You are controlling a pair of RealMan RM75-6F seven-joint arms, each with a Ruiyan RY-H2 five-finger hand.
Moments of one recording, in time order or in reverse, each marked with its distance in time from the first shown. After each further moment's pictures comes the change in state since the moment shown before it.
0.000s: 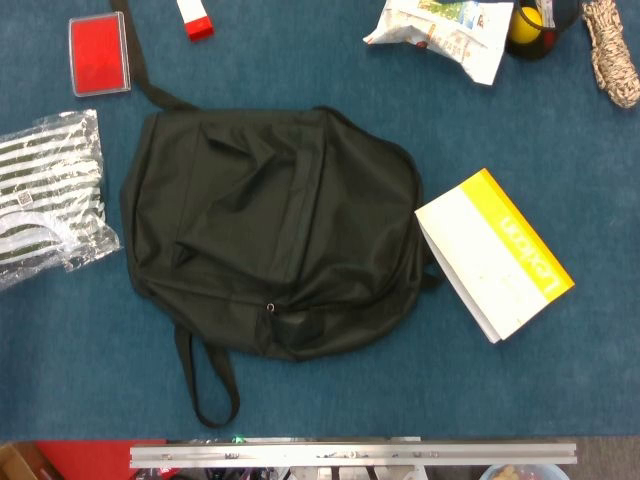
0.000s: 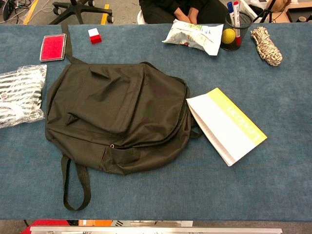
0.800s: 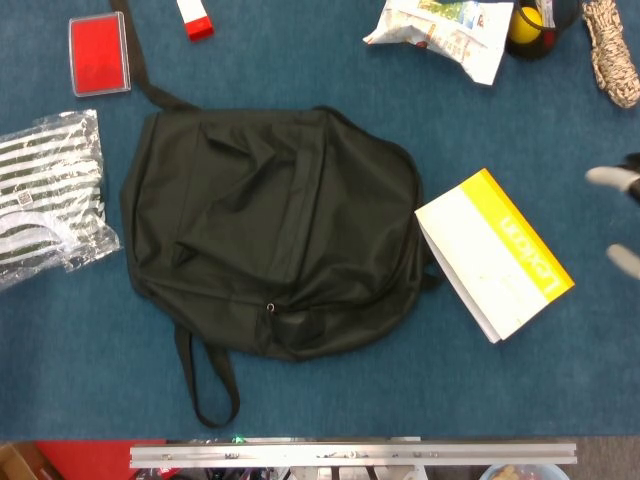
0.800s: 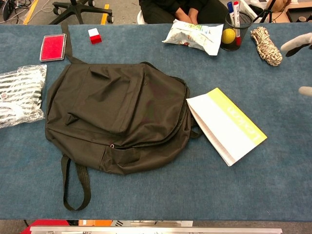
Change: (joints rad) left arm 0.014 0.000 -0.003 -0.018 0.003 0.013 0.013; right arm 0.135 -0.017 -0.009 -0.019 -0.077 -0.196 0.065
